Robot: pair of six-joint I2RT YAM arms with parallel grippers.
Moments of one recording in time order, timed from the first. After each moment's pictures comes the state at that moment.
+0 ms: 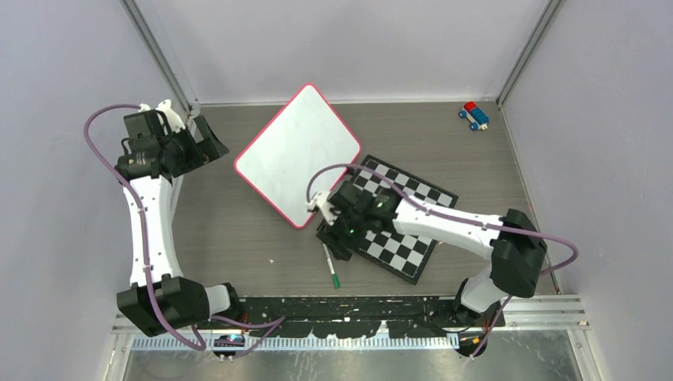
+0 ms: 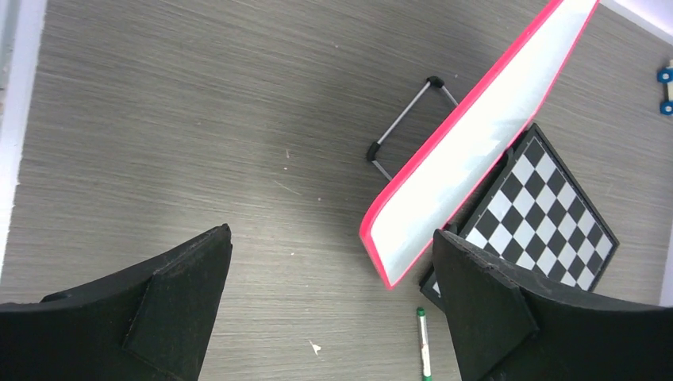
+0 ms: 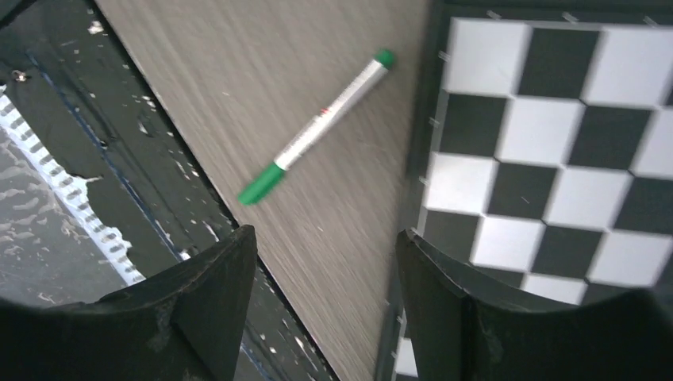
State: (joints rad) left arm 0.29 1.27 1.43 -0.88 0.37 -0.21; right arm 0.97 1.53 1.19 -0.71 -0.18 0.02
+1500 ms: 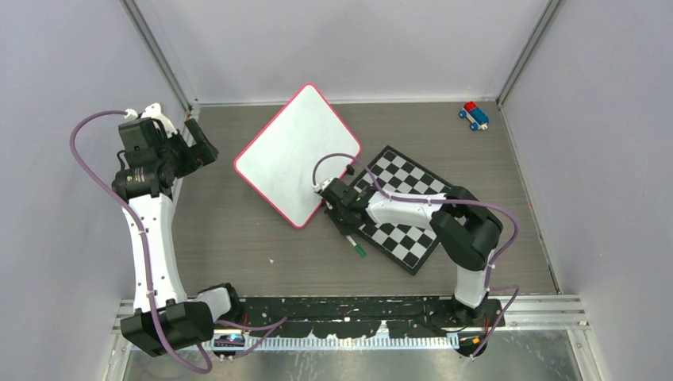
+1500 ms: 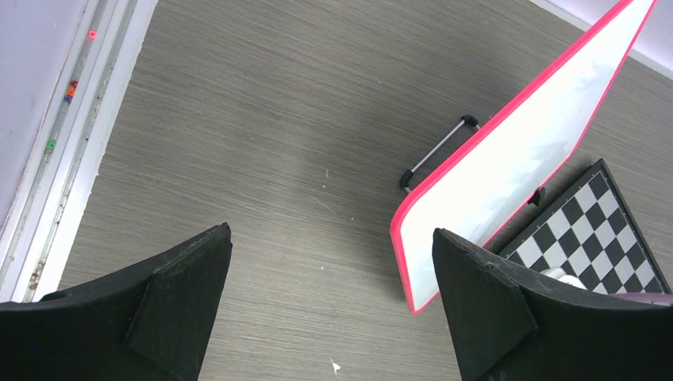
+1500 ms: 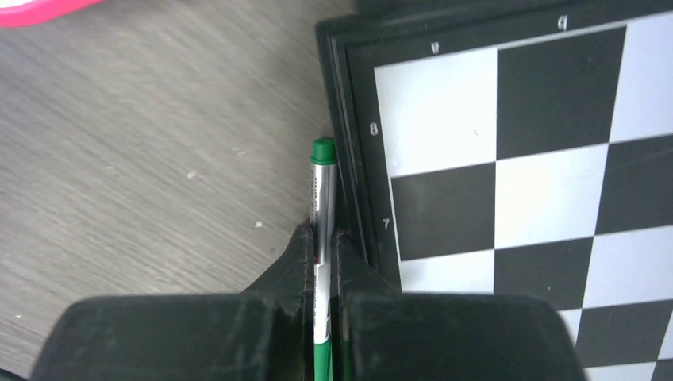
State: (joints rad) left arm 0.29 1.13 1.37 -0.84 0.21 -0.23; right arm 0.94 1.86 1.18 -0.42 0.10 0.21
